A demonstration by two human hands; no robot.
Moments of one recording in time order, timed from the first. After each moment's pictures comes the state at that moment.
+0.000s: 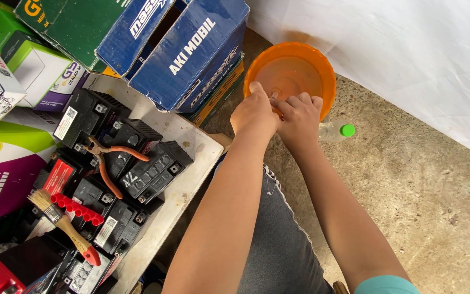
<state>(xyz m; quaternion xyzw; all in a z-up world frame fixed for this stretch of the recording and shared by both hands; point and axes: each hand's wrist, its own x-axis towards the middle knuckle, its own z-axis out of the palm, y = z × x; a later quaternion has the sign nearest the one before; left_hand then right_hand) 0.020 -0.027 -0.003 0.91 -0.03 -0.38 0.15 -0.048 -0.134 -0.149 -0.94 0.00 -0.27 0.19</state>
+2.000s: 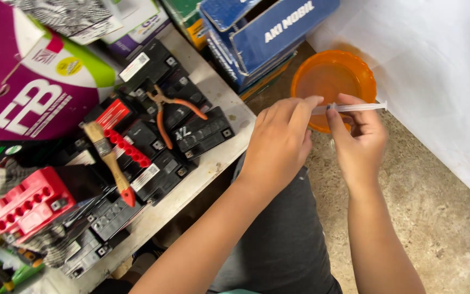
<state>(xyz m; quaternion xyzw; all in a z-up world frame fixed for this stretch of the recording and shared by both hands) -0.092 0.091 0.075 0.91 -0.24 0.11 0.31 -0.107 -0.071 0.021 -0.77 0.07 -0.17 0.61</state>
